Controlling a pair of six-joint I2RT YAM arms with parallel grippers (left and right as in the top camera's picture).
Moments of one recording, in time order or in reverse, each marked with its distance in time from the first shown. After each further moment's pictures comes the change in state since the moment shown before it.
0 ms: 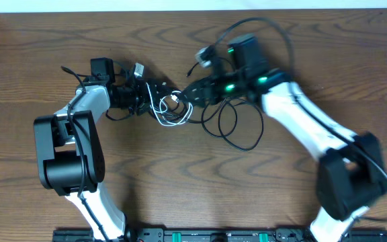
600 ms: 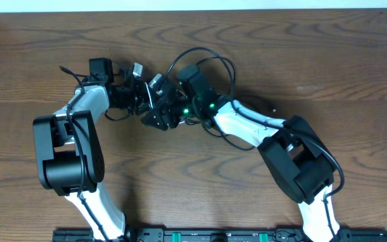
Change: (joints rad) left arm 0.004 0.000 0.000 0.002 -0.003 0.000; right arm 0.221 0.243 -0.001 0.420 0.079 -0.010
